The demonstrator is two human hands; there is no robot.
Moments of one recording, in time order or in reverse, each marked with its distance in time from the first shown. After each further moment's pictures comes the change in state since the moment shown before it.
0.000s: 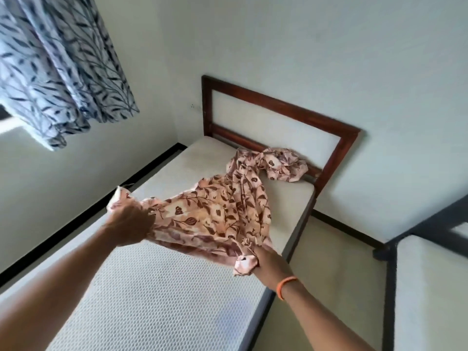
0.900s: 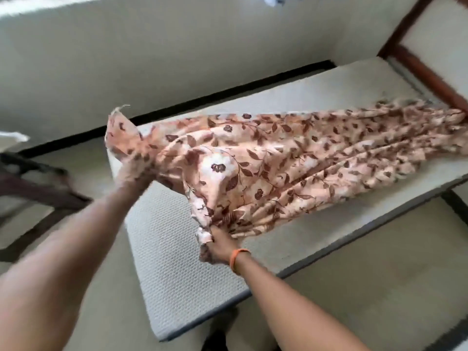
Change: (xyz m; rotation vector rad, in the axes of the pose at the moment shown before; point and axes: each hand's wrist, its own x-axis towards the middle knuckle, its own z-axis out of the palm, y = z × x) left_hand -0.579 0.123 0.410 -0.247 -0.200 -0.453; right_hand -0.381 -0.380 0.435 0.288 -0.835 -0.089
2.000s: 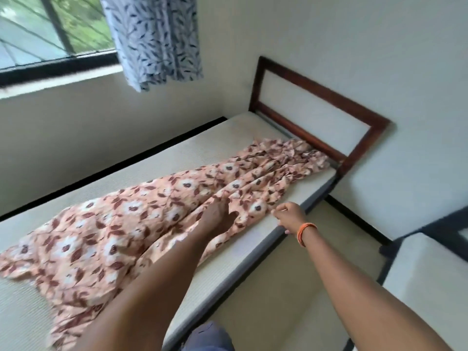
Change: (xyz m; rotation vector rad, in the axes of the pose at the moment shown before) left_hand 0.162 0.395 -0.464 -1.182 0.158 0.139; right_hand -0.272 0.203 -0.505 0.248 0.828 0.073
